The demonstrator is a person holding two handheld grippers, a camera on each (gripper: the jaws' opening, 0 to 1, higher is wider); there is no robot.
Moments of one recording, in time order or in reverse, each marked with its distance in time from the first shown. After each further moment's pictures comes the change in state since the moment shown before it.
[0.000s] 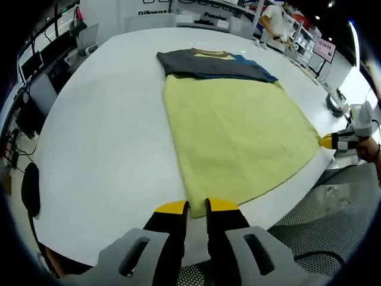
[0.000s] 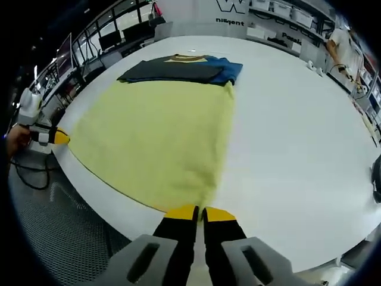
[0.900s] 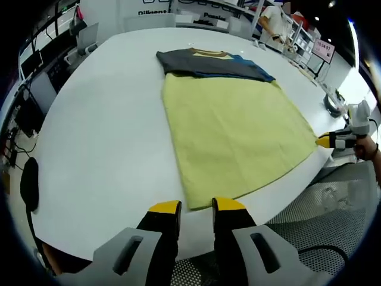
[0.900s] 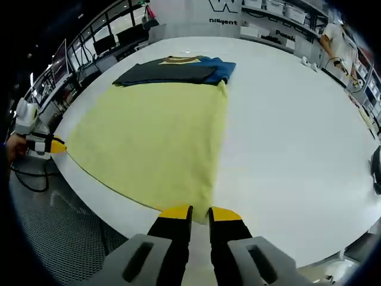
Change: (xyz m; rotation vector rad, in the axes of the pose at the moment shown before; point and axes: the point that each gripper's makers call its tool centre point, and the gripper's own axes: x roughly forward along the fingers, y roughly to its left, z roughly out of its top) left arm -0.006 -0.001 -0.009 -0.021 -0.004 -0.023; right arm -0.002 -0.004 -0.002 0.036 -0.005 -0.014
